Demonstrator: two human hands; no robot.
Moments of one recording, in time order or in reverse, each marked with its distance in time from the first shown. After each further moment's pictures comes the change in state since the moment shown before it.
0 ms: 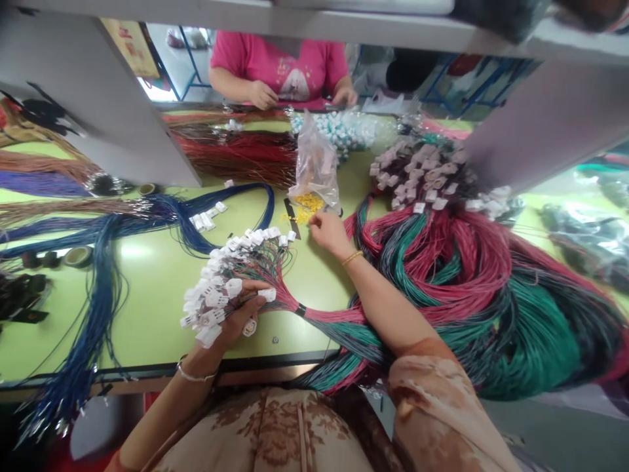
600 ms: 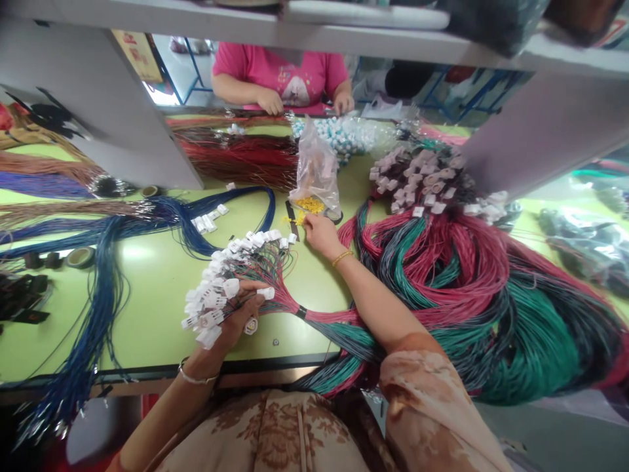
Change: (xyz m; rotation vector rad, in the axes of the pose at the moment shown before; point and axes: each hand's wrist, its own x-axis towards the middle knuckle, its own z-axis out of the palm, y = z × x) left_hand 0.000 0.001 0.005 -0.087 0.053 -0.012; right_hand 0.008 -0.006 0.018 -0.131 0.005 -0.084
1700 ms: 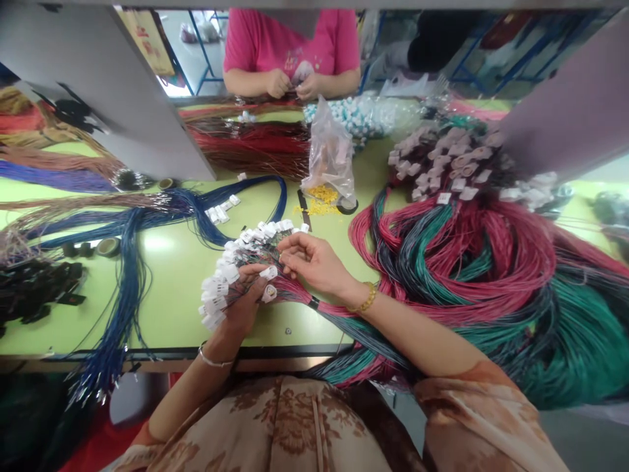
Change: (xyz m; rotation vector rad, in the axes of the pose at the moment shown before) left_hand 0.004 -0.003 0.006 -0.237 0.157 -0.006; right_hand -0.097 -0.108 -0.047 1.134 -0.329 0.082
